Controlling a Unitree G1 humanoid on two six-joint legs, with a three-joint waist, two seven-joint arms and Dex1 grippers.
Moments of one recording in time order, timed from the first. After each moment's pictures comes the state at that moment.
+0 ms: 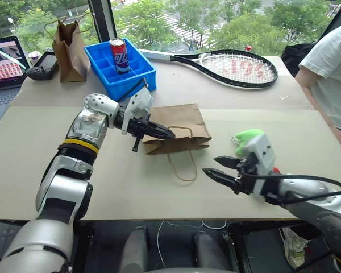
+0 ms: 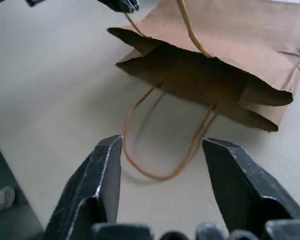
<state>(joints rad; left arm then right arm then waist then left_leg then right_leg) -1.01 0.51 -0.24 0.54 -0.34 0.19 -1.58 -0.14 -0.73 -0.07 -0.74 0.92 0.96 0.26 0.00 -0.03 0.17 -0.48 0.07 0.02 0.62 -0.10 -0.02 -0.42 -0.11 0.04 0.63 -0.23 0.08</state>
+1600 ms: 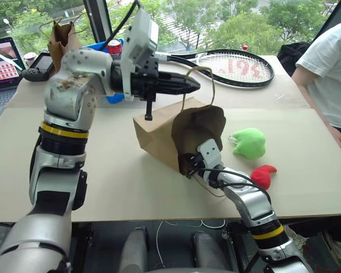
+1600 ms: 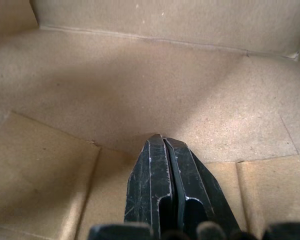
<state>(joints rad) -1.09 0.52 -0.11 0.12 -0.47 0.52 -1.29 -0.28 -0.31 0.26 -0.15 0.16 0.49 0.39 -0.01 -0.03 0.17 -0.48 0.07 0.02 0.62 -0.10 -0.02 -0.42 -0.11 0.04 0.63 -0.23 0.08</state>
